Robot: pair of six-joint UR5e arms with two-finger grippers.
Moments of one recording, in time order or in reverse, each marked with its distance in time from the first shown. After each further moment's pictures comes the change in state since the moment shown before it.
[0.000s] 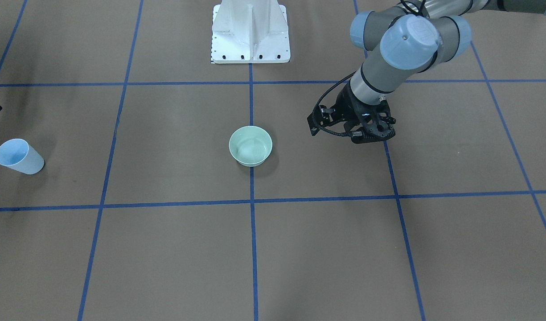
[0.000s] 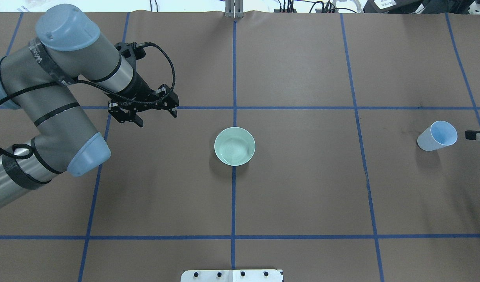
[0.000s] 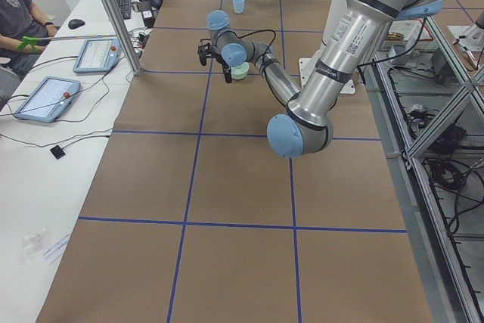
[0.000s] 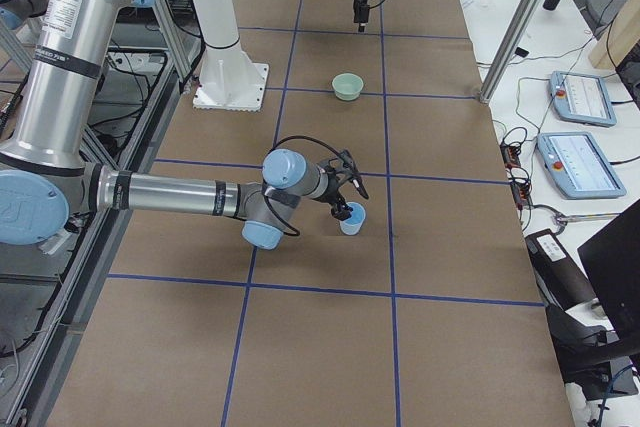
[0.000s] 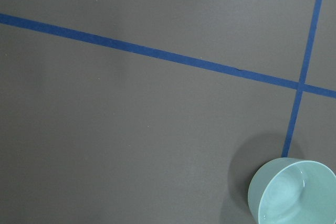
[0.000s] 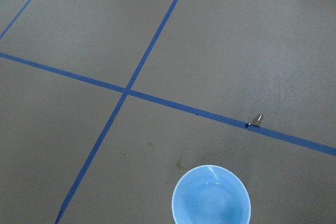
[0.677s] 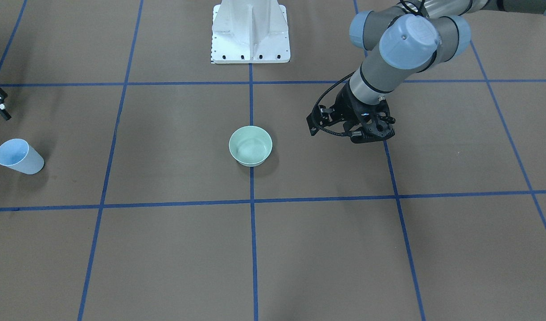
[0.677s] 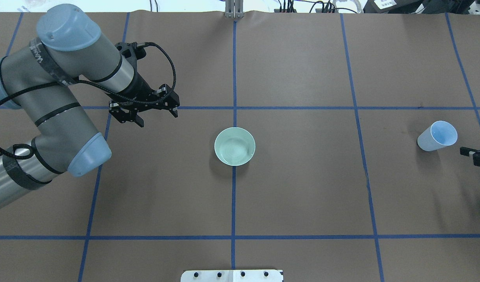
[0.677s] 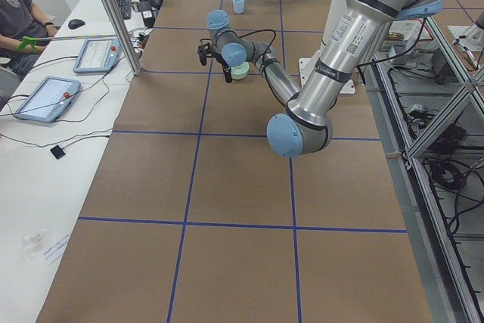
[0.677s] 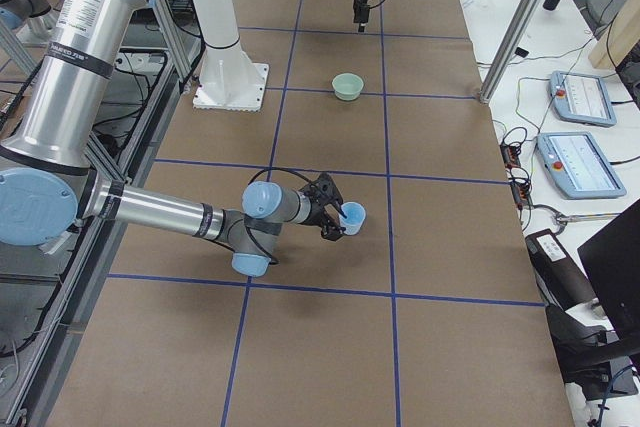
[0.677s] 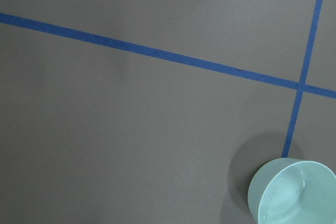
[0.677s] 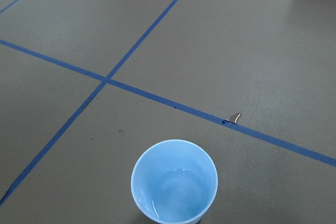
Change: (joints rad) left arm 0.001 -0.004 -0.002 0.001 0.001 -0.009; right arm -0.178 -0.030 -0.154 0.257 -0.250 -0.008
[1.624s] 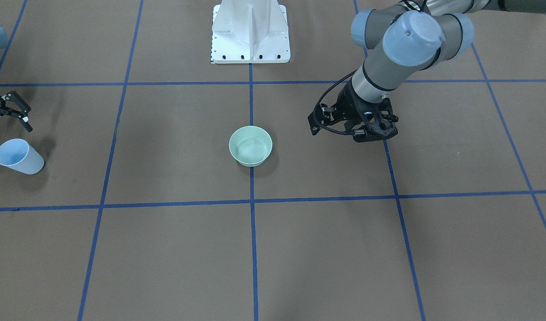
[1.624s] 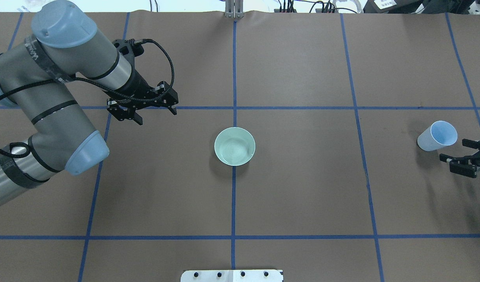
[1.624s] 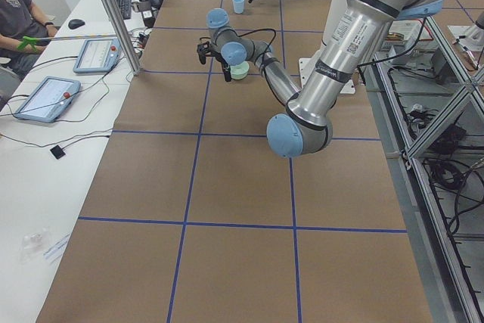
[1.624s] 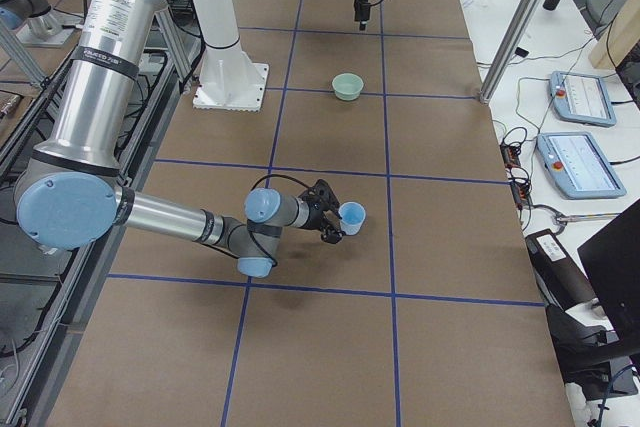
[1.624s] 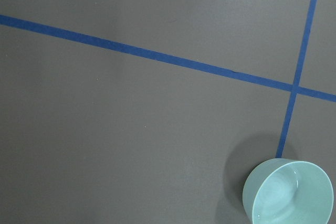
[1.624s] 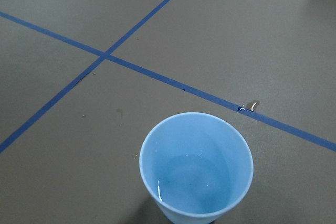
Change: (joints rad) left arm -0.010 0.003 -0.008 0.001 -0.001 0.000; right arm -0.164 0.056 -0.122 0.082 -0.198 0.009
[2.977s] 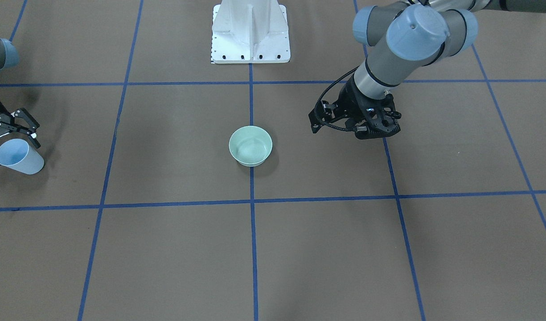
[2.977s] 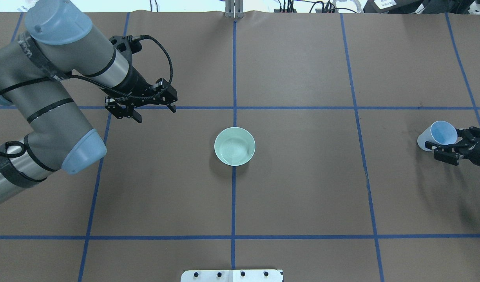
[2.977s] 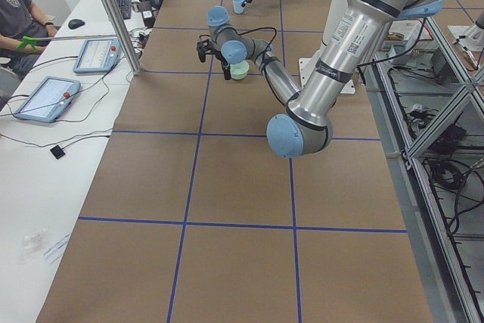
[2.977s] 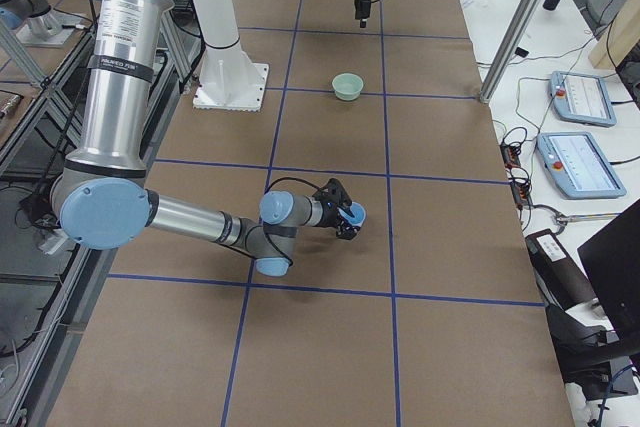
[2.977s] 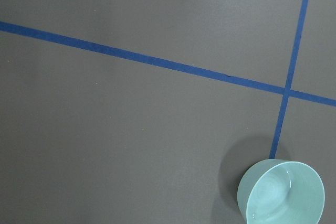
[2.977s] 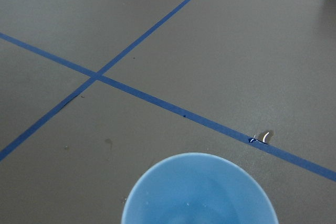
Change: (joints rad) left arm -0.007 0.001 -0.019 0.003 -0.002 0.001; right arm -0.002 0.097 -0.084 0.049 -0.056 0.002
